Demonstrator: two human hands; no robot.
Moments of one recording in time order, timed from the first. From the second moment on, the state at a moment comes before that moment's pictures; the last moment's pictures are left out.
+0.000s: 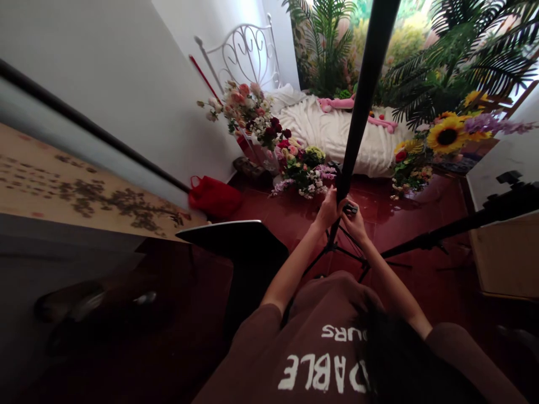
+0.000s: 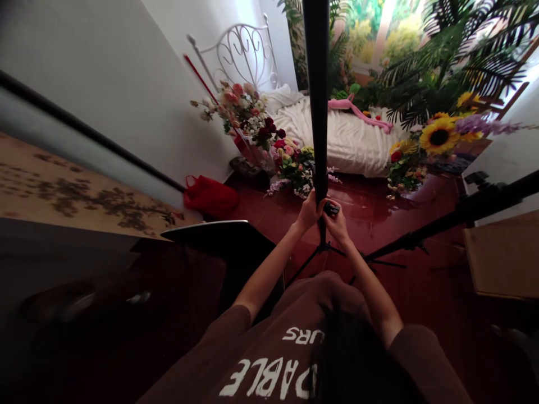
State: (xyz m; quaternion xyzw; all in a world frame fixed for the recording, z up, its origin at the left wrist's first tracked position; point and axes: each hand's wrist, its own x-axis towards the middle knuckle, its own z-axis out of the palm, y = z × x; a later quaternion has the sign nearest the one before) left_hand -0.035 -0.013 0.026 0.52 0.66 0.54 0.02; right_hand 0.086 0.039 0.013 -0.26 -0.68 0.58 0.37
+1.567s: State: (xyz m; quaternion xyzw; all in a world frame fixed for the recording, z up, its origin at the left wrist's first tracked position) left_hand -0.029 0.040 0.100 0.42 0.58 0.70 -0.04; right_hand 0.115 0.049 0.051 -0.40 -0.60 0.61 0.33
